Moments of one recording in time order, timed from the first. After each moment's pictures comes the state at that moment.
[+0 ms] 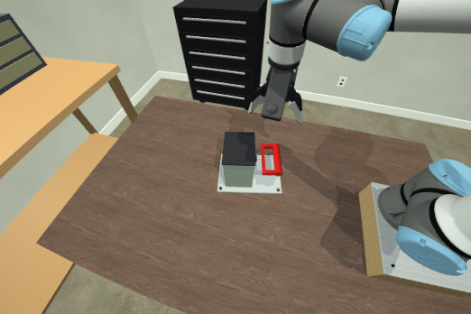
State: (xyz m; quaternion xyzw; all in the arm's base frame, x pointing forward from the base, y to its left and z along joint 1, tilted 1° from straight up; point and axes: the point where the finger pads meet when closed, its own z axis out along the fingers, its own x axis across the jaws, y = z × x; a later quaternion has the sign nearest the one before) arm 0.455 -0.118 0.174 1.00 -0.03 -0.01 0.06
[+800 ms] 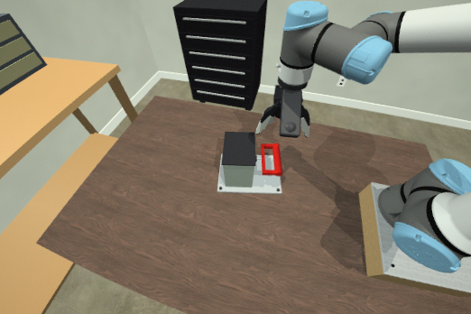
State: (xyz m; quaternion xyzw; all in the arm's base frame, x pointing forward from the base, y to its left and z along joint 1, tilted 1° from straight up) arm 0.422 -0.098 0.124 1.00 0.07 -0.01 0.01
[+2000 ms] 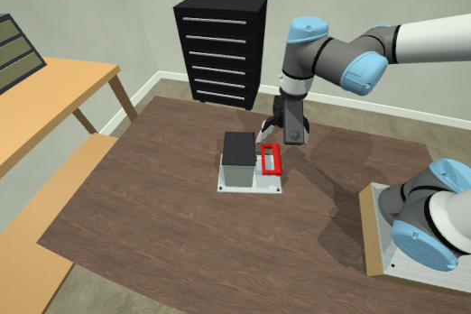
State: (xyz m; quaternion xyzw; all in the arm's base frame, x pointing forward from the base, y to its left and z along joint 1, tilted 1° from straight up) arm 0.416 -0.087 0.096 0.99 0.11 0.00 -0.02
